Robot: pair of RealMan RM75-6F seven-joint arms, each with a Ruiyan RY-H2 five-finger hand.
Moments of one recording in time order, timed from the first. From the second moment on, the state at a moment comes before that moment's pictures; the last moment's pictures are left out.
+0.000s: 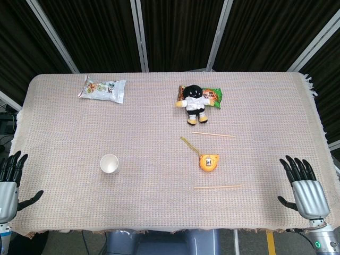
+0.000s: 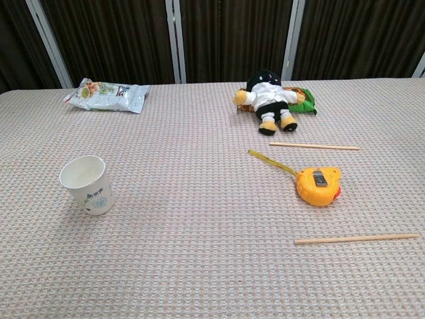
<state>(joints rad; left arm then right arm) 0.01 -1.24 -0.04 -1.64 1.57 1.64 0.16 0.08 -1.14 0.02 -1.61 -1.56 1.46 -0.14</state>
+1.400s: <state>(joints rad) -0.24 -1.26 -0.14 -1.85 1.26 1.24 0.49 0.07 -1.12 0.02 -1.63 -1.57 1.47 -0.08</state>
